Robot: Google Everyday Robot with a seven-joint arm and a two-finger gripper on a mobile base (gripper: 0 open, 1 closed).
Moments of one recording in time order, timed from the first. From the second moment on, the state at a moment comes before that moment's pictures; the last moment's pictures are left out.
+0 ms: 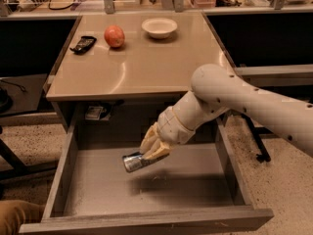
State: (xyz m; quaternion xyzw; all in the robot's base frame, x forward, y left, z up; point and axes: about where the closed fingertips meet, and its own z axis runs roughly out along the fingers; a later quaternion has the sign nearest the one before) arm 0.469 0.017 0.722 -0.80 0.49 0.24 0.26
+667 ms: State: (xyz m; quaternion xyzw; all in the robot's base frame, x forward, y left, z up) arm 0.480 0.002 0.637 -0.76 0.57 0.20 0.24
